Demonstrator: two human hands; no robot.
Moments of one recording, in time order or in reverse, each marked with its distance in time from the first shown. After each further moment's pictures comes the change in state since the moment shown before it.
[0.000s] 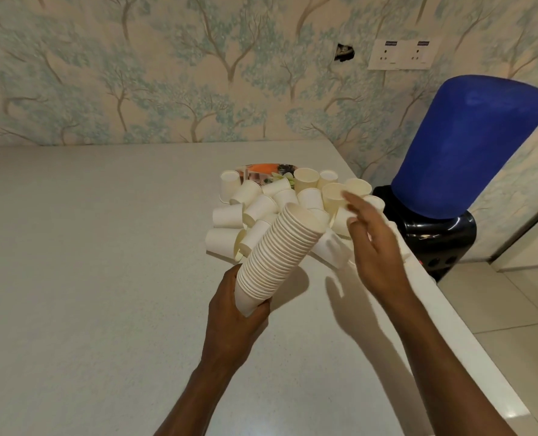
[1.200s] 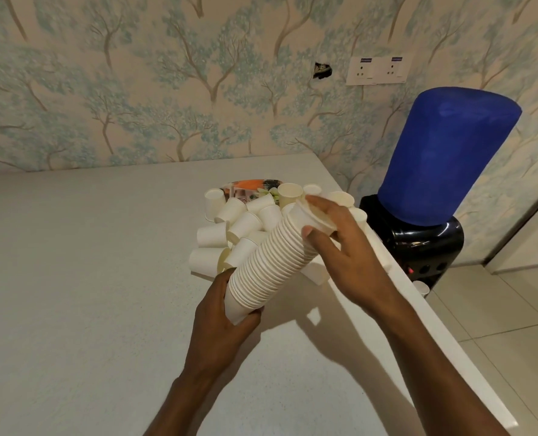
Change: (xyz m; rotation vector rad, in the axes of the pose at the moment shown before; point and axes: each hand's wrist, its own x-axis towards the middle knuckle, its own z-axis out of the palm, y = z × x) left_hand -0.005 0.039 -0.009 0.117 0.106 0.443; right_hand 0.010 -0.054 -0.019 0.207 -0.080 0.091
